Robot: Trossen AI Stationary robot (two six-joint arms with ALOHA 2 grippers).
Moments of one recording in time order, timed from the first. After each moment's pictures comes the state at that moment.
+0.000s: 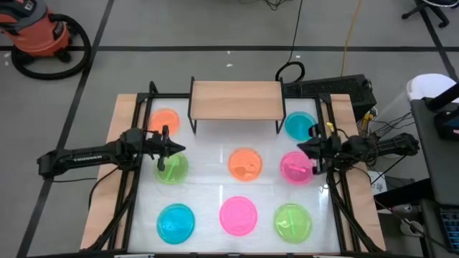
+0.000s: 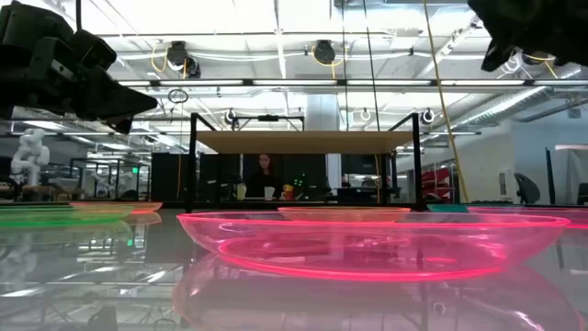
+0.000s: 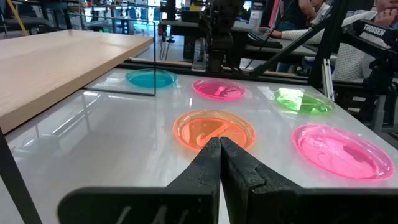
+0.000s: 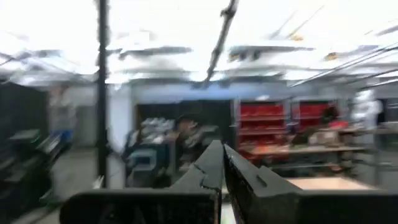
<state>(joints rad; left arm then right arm) 0.28 0.33 0.01 0.21 0.31 -0.05 0.18 0.17 0.02 0.59 0.22 -0.05</state>
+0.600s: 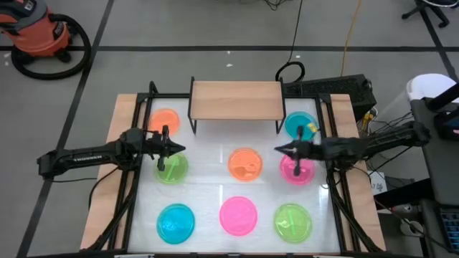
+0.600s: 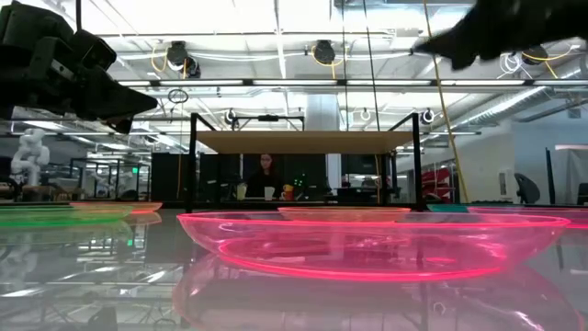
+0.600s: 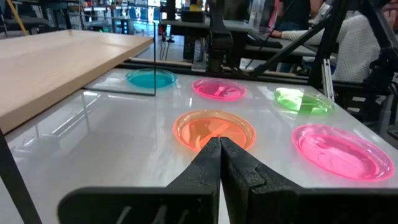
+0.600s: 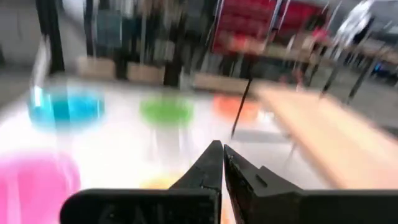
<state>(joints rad) 0.28 0.33 0.01 0.21 0.31 -0.05 0.20 0.70 0.32 0.21 0.34 -0.12</state>
